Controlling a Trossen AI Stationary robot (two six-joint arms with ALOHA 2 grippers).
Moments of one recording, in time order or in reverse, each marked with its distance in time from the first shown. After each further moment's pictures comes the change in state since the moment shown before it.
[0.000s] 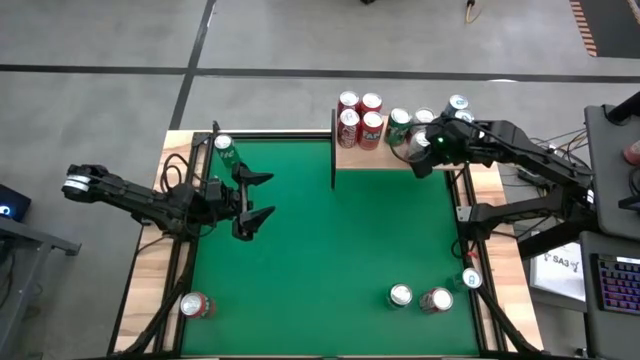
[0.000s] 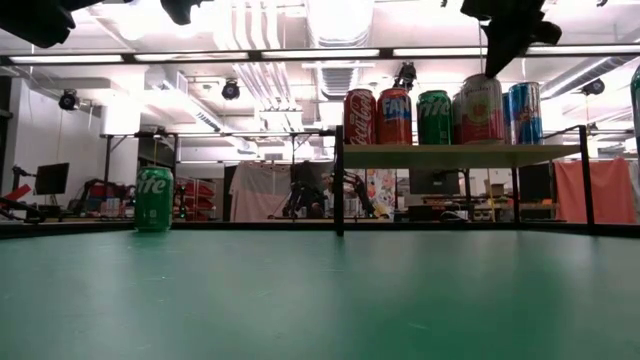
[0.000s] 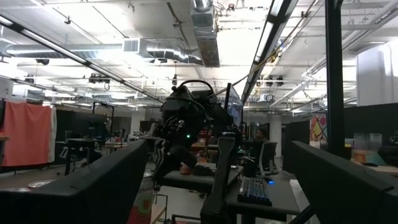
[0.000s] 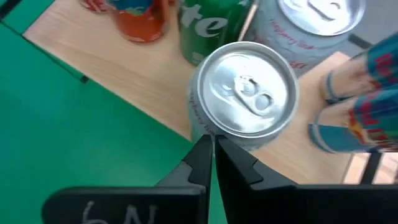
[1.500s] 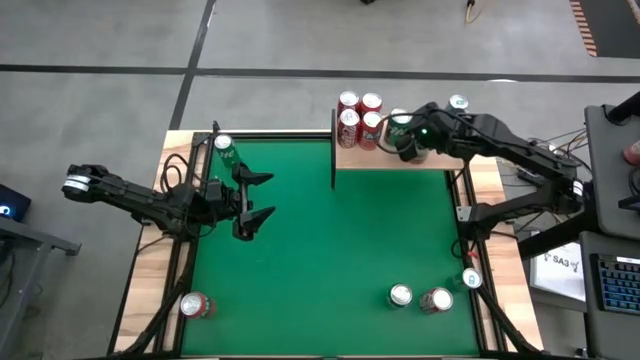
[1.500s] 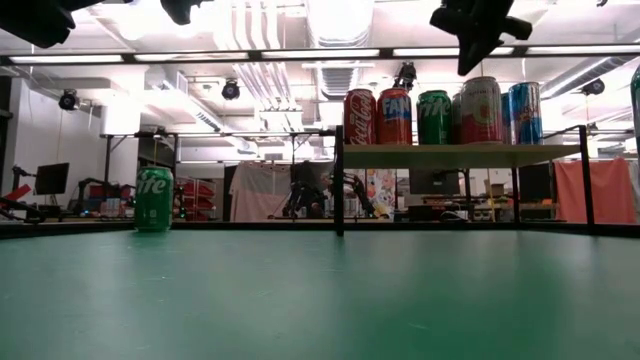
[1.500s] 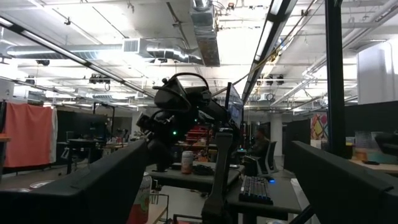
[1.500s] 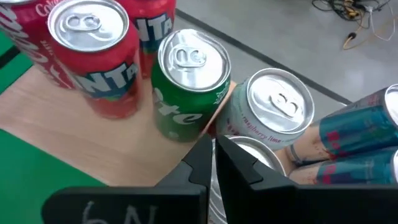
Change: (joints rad) left arm 0.000 0.000 0.000 -0.002 0.000 0.009; right arm -0.004 0.123 0.076 0.126 0.229 -0.043
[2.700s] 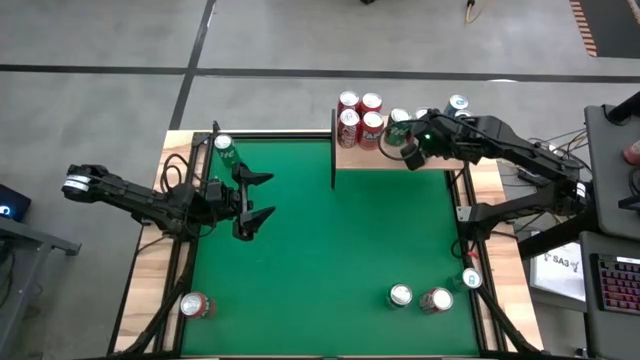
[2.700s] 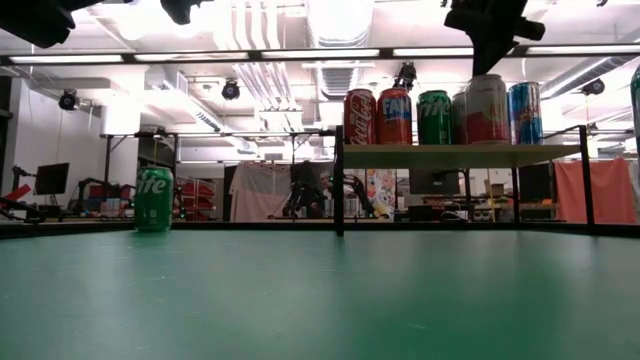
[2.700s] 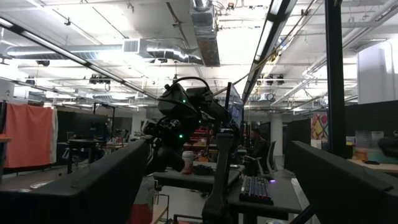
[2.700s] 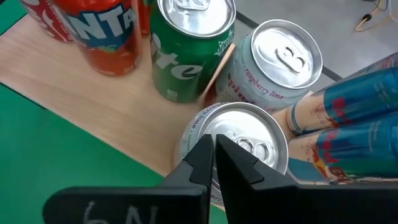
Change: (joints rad) left arm 0.000 0.000 0.000 0.000 0.000 0.003; right arm 0.007 -0.025 -0.019 -0.115 -0.076 0.015
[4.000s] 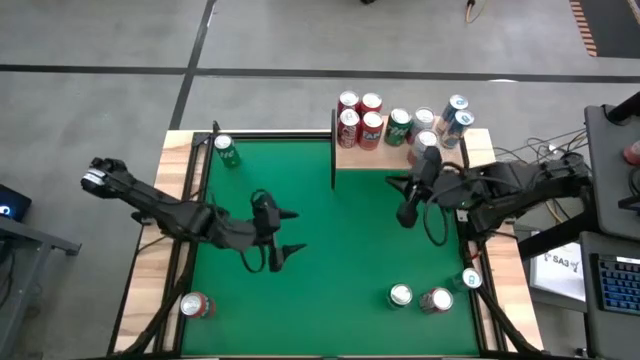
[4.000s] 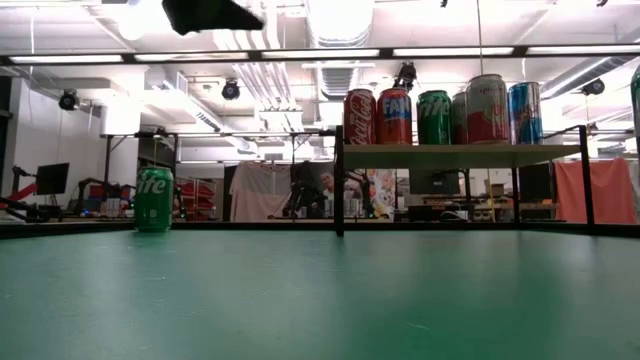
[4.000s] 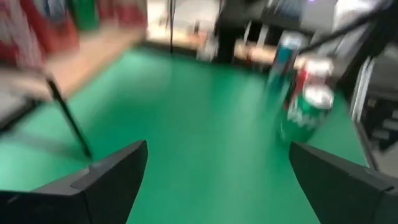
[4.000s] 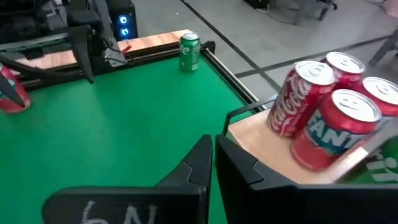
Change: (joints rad) left arm -0.221 0.273 0.538 -1.258 -0.285 -0.492; right arm 0.647 -0.101 -0.105 0.515 0.151 -0.149
